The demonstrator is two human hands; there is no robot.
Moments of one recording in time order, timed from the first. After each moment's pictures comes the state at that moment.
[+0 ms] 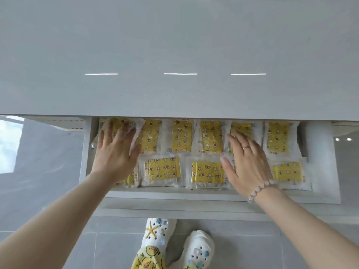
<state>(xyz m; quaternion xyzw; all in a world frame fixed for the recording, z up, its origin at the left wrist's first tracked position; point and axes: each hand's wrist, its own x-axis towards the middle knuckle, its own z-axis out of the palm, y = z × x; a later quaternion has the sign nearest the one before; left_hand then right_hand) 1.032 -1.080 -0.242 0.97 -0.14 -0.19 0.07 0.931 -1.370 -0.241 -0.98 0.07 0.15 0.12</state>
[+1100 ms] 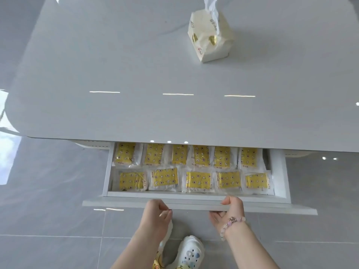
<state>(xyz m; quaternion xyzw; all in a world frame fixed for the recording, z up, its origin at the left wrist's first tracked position) 0.925 -1.152 -0.128 0.52 0.49 -0.37 0.59 0.892 -1.318 -0.130 -0.22 0.70 0.12 0.67</state>
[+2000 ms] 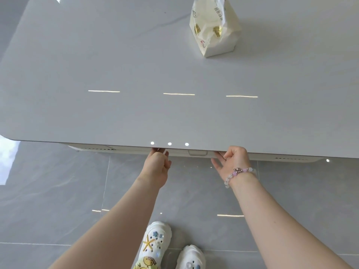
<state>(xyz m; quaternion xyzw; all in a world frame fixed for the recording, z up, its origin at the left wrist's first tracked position) 1.041 -1.193 -0.165 0.54 0.40 -0.28 0.68 1.007 -1.356 -0.147 -0.33 0.57 0.03 0.75</state>
